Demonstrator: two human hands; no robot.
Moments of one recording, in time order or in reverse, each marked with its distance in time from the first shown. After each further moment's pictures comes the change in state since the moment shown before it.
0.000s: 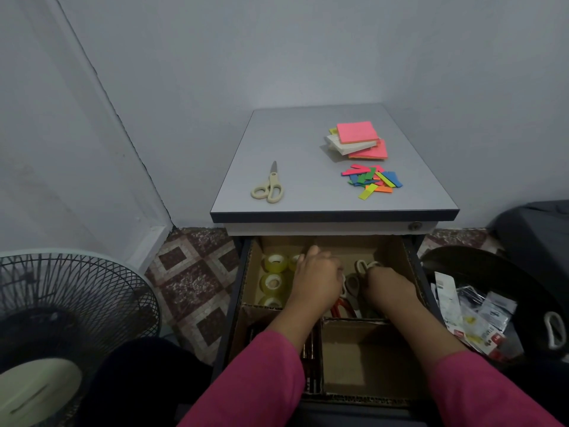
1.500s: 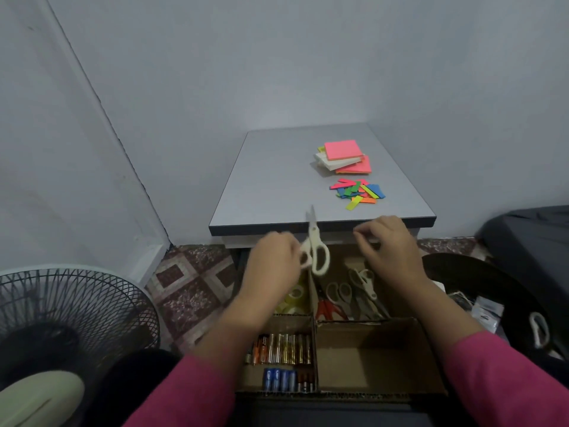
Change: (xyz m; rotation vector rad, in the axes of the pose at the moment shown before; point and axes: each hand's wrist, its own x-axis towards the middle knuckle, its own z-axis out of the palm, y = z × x) left_hand -0.028 0.019 -0.126 -0.134 0.035 -0.248; right_hand -0.022 0.002 -0.072 0.301 0.822 -0.507
